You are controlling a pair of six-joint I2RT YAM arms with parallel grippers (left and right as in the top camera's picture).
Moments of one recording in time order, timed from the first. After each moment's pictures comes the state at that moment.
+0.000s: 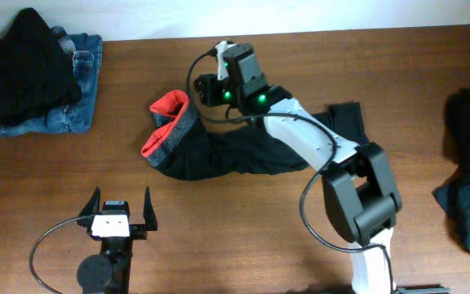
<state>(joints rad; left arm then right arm) 0.05 0.01 0.01 -0.07 0.05 0.09 0.52 2.15 1.68 -0.15 -0.22 0.38</state>
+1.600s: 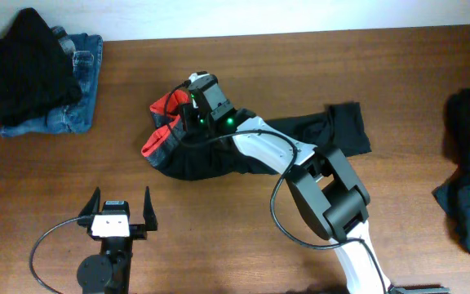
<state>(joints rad) 0.05 0.01 0.01 -0.07 0.05 0.09 0.64 2.28 1.68 -0.12 -0.05 0.38</state>
